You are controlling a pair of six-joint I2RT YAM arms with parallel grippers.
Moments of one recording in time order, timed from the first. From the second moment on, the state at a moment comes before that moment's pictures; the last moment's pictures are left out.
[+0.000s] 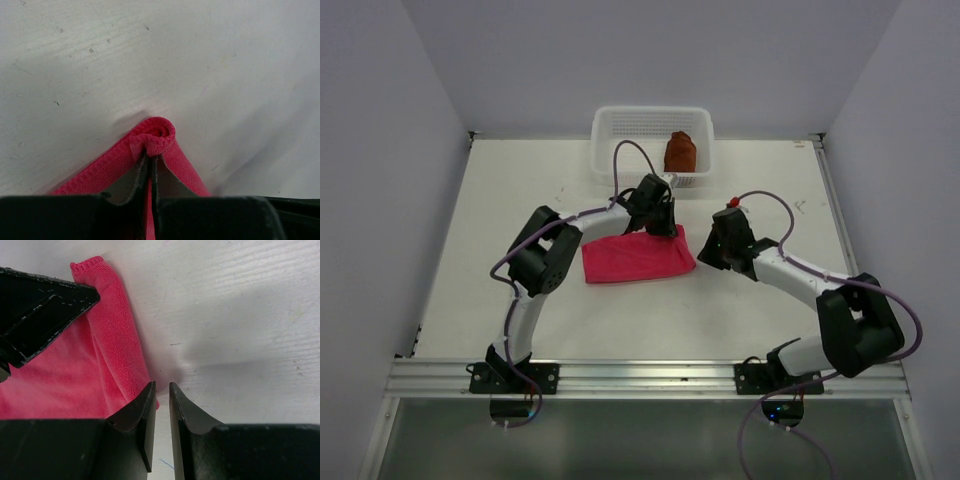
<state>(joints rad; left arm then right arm) -0.68 2.18 1.53 -0.17 0.18 -0.54 0.46 1.40 0.73 -0.22 0.10 0.80</state>
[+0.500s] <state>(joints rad) -0.68 2.17 1.51 -0.15 0.18 -0.55 0.45 1.49 0.71 -0.09 -0.03 0.81</state>
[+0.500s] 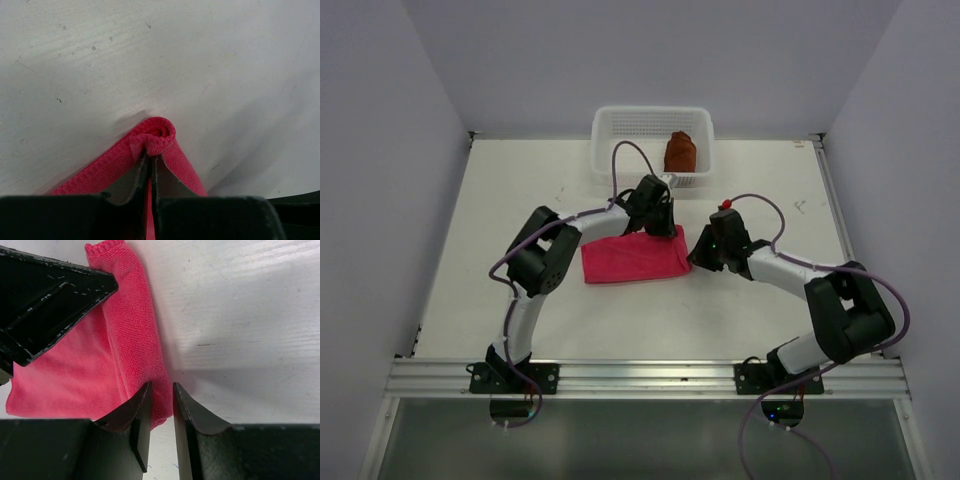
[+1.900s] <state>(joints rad) -0.67 2.15 1.47 -0.13 0.15 -0.60 0.52 1.56 0.66 0.06 -0.09 0.84</state>
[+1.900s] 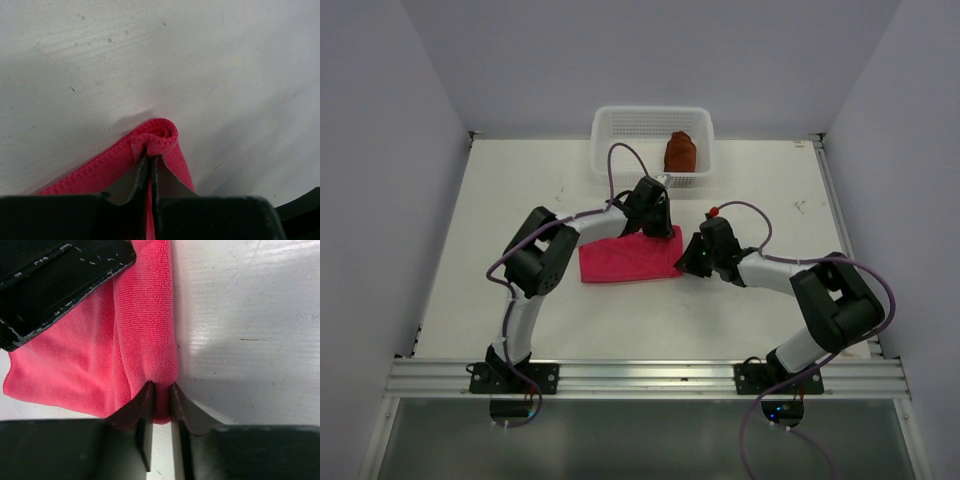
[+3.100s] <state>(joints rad) -0.64 2.12 1.55 -0.32 0.20 -0.60 0.77 1.54 0.79 -0.21 0.37 0.63</state>
